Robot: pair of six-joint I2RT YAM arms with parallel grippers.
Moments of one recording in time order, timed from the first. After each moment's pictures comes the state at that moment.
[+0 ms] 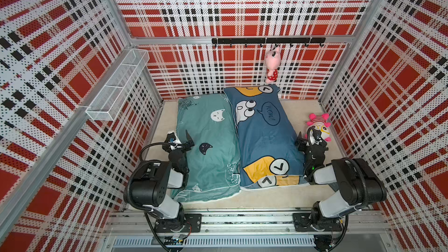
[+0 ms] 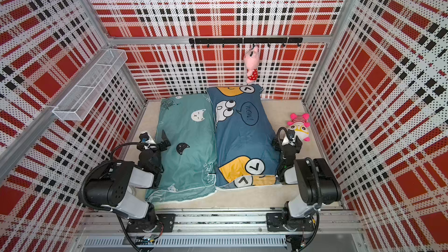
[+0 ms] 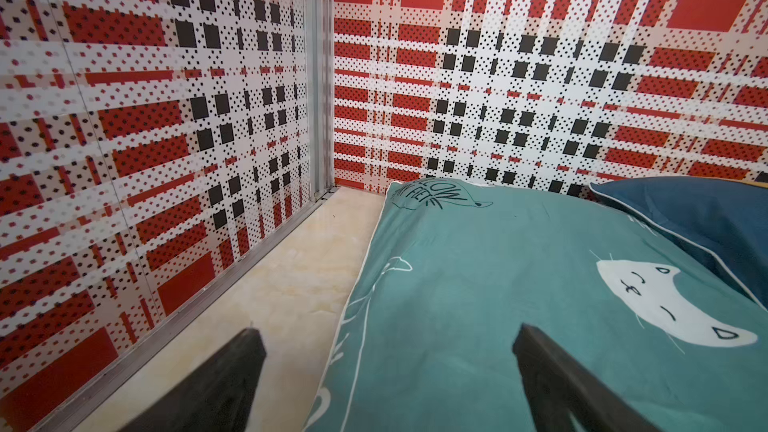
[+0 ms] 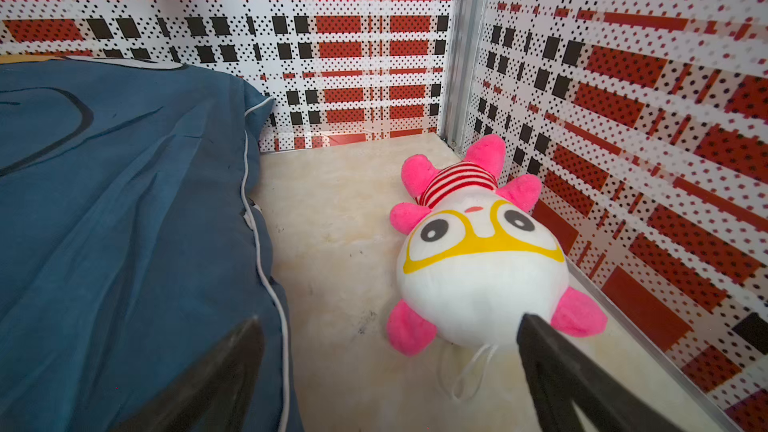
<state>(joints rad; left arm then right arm) -0.05 1.57 0.21 1.41 -0.35 -0.08 0.05 1.57 0.27 1.20 0.33 0.03</state>
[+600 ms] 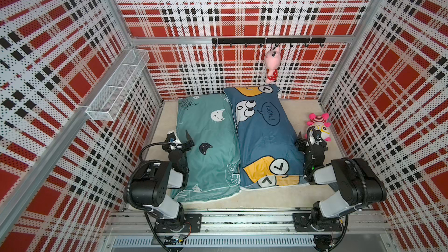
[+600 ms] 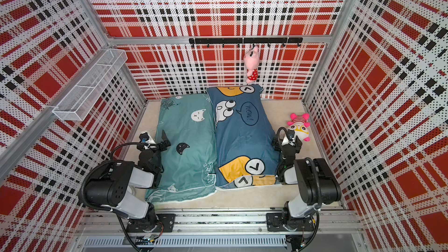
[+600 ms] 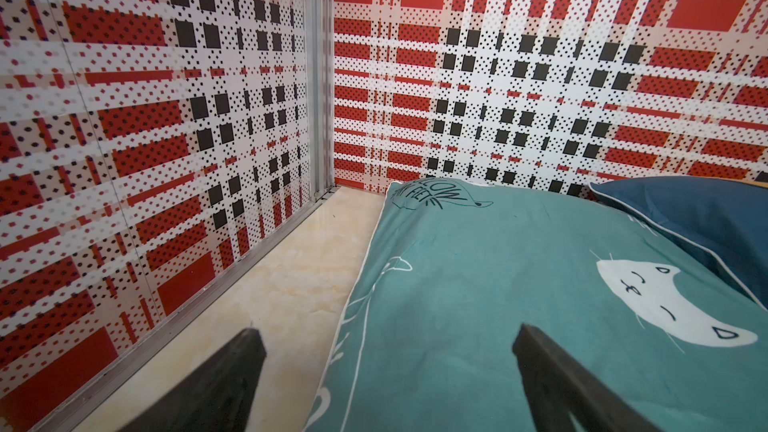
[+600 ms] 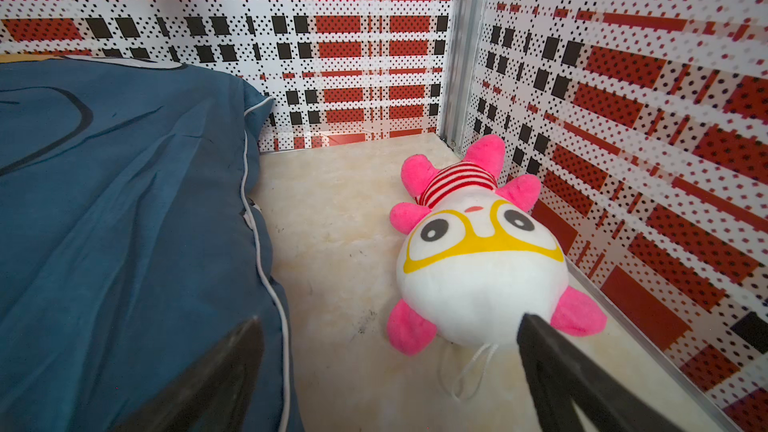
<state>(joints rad) -0.05 1.58 0.21 1.41 -0.35 -0.08 0.06 1.57 0.27 1.20 0.33 0.03</state>
